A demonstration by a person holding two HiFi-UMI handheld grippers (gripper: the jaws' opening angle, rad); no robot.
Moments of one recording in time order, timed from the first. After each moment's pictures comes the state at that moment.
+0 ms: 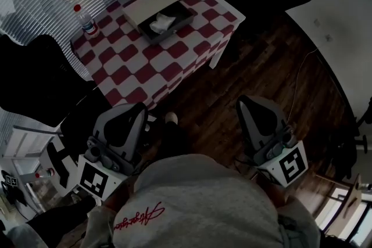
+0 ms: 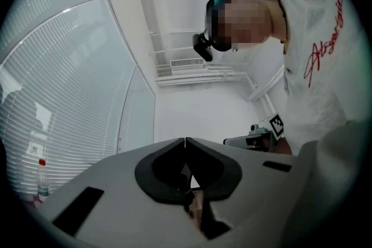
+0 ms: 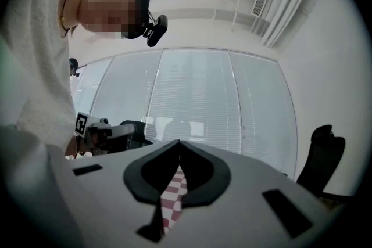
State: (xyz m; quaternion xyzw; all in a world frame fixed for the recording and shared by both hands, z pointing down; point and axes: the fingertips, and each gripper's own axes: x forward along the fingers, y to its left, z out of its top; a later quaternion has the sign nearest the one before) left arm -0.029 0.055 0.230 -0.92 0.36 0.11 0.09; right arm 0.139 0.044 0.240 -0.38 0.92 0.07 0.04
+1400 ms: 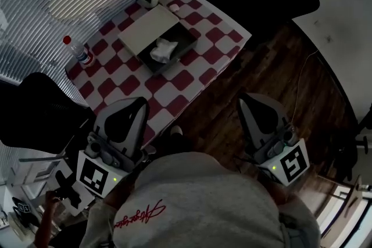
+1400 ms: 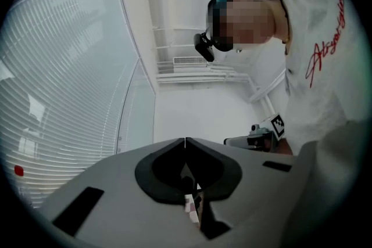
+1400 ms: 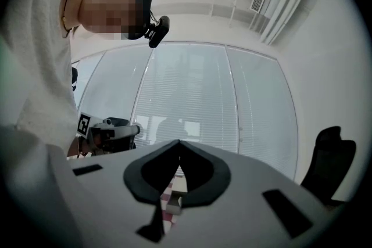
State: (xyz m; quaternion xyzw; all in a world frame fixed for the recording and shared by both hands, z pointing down) left arm -0.049 -0.109 0.218 -0.93 0.34 0.12 0.09; right arm 0.114 -0.106 0.227 -0.40 0.91 0.07 0.03
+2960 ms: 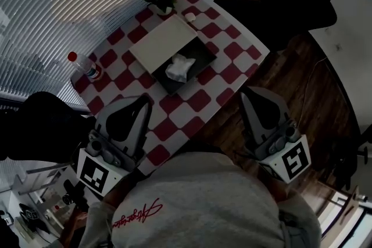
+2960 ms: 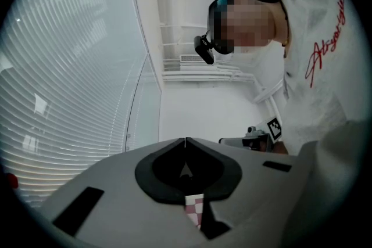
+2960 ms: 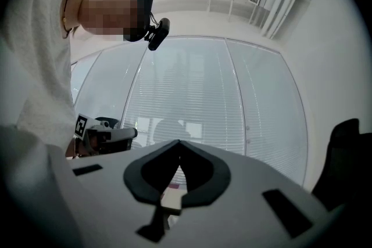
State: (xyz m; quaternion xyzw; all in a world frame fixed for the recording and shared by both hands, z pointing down) left arm -0.098 -0.221 0.220 -0.93 0.34 0.12 0.07; right arm 0.060 -0.229 0.224 -0.39 0.92 0.07 0.04
